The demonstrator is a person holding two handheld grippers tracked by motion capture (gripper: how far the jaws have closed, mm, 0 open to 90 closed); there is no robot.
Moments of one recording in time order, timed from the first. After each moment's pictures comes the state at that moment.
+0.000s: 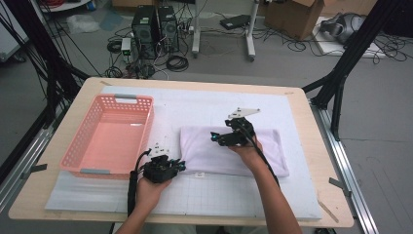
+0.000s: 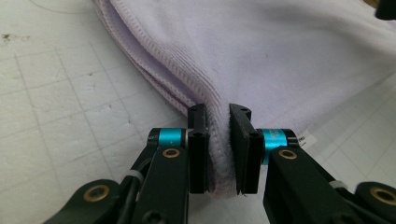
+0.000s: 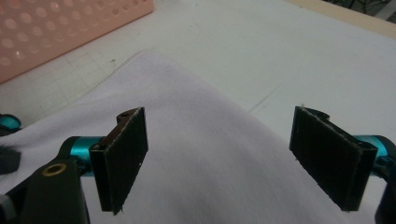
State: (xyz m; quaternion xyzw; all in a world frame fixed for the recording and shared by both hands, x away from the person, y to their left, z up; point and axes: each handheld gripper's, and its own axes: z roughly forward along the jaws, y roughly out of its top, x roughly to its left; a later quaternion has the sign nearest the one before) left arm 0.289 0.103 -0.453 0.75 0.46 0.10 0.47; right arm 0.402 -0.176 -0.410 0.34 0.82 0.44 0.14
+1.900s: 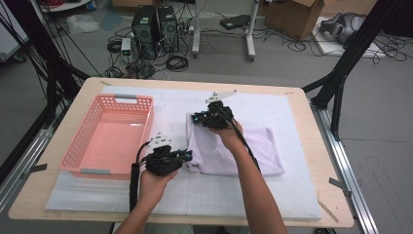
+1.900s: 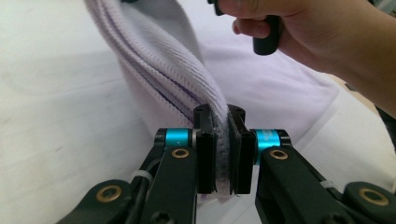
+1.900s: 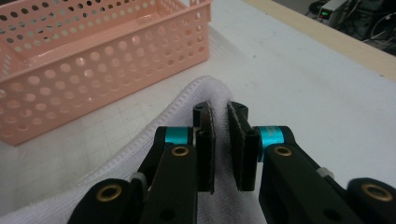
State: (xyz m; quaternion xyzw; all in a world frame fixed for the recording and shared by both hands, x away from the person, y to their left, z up) left arm 0.289 0.078 -0.396 0.74 0.42 0.08 0.53; right arm 0.437 -0.122 -0.379 0.26 0.83 0.48 0.09
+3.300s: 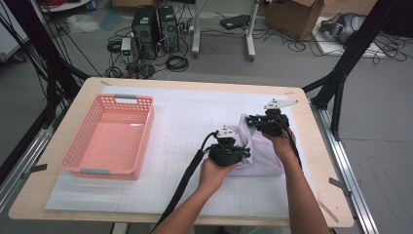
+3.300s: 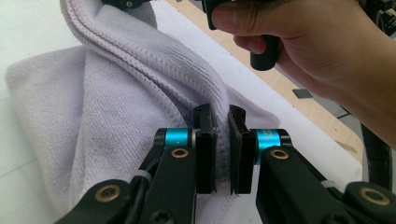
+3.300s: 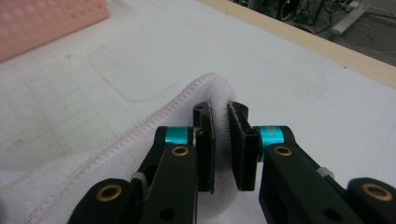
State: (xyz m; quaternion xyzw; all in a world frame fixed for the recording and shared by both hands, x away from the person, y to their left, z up) left arm 0.325 -0.074 -0.401 0.76 0.37 0.02 0.53; right arm 0.415 -0.279 -0.384 0.35 0.81 0.44 0.16
